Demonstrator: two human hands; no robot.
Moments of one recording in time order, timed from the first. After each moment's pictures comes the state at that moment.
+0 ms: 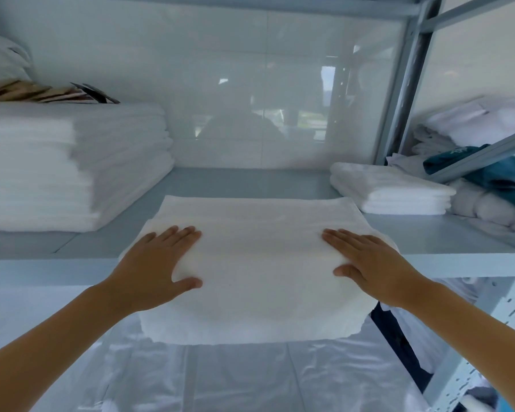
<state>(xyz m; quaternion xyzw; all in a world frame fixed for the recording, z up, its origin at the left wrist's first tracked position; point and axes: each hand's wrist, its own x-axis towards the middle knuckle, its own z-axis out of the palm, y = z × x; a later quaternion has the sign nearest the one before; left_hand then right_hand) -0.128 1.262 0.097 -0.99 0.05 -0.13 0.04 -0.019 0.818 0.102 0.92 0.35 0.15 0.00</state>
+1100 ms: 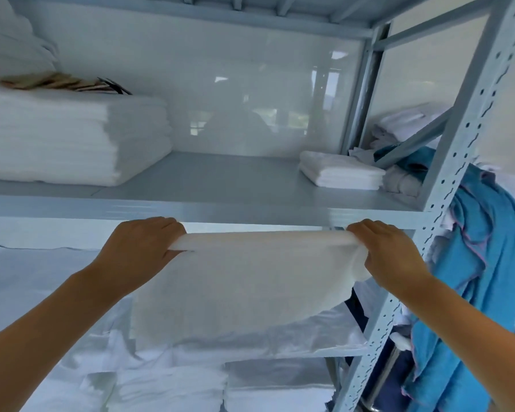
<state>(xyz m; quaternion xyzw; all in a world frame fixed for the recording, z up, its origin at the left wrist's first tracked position) -0.342 1.148 0.126 -0.91 0.15 -0.39 0.03 -0.218 0.712 0.117 0.88 0.28 0.39 -0.02</state>
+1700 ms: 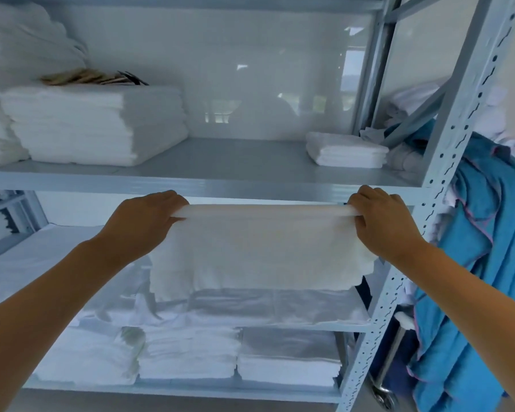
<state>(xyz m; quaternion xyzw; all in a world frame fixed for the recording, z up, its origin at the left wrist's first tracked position) -0.387 1.094 0.131 -0.93 0.08 -0.36 0.03 -0.229 0.672 0.126 0.89 0.29 0.36 -0.05</state>
